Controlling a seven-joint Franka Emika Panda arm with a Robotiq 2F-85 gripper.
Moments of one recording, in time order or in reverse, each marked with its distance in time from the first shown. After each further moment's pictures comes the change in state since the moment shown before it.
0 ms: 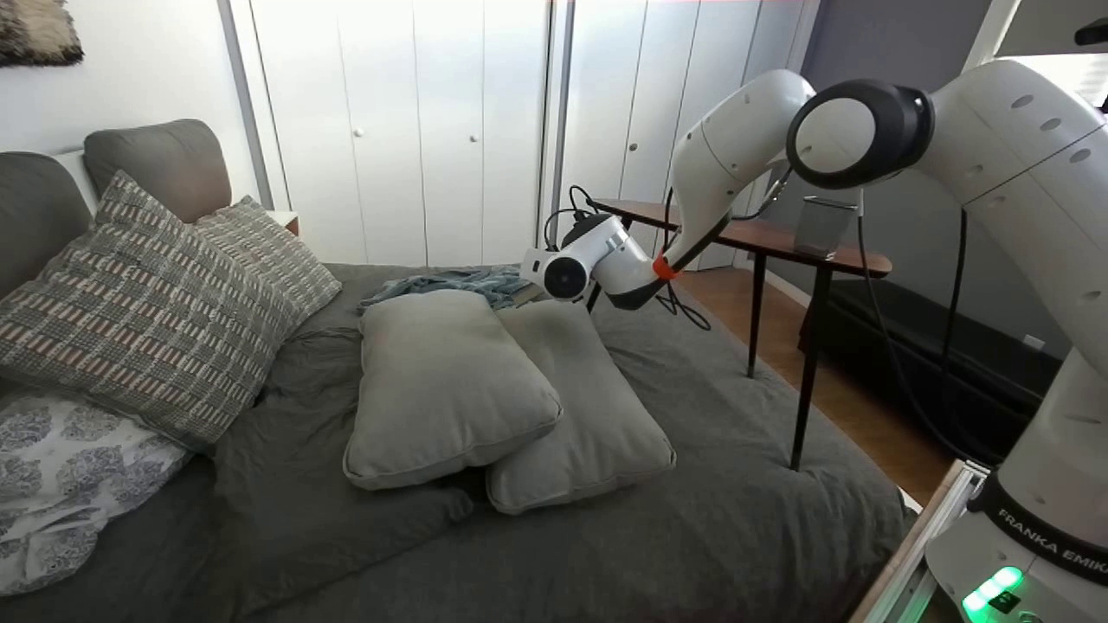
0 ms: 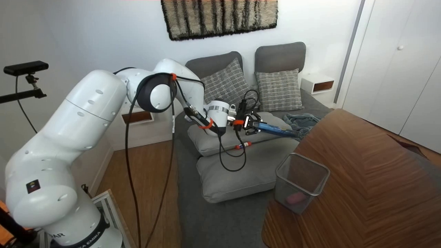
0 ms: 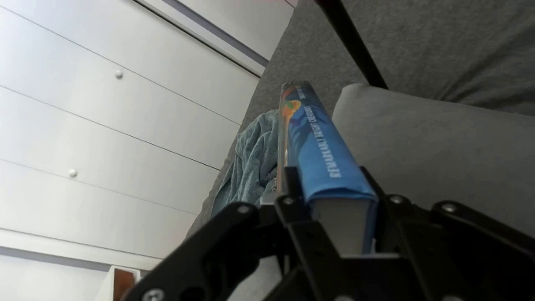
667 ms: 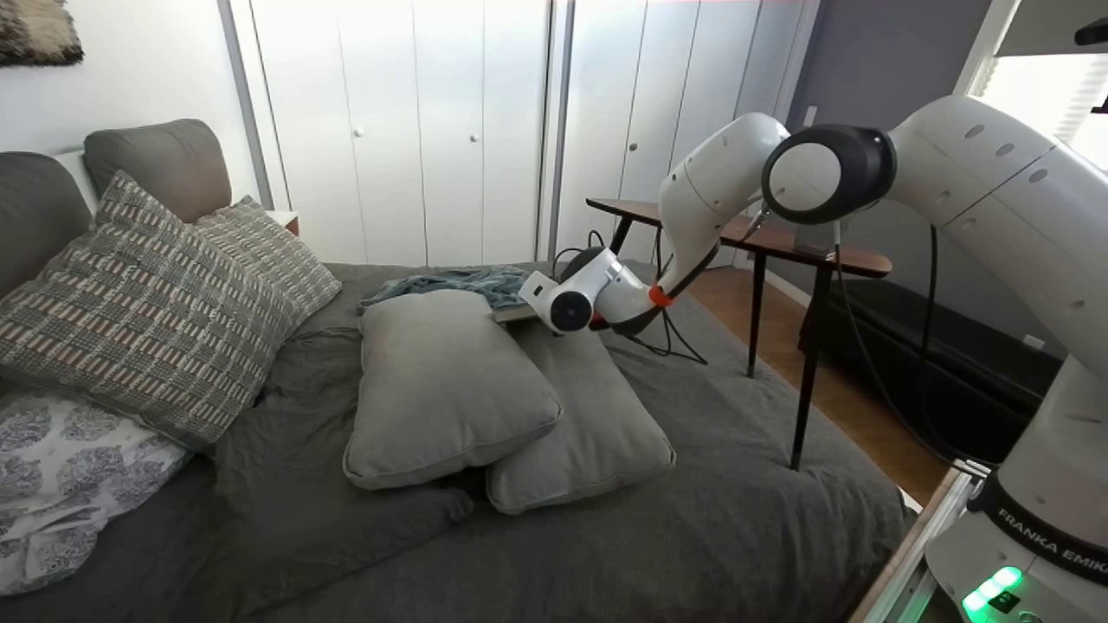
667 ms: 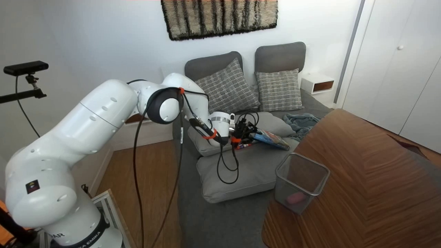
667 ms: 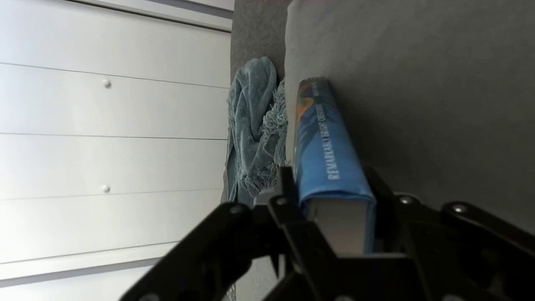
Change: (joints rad) arm -0.010 0.139 0.007 0.087 -0.104 0.120 0.442
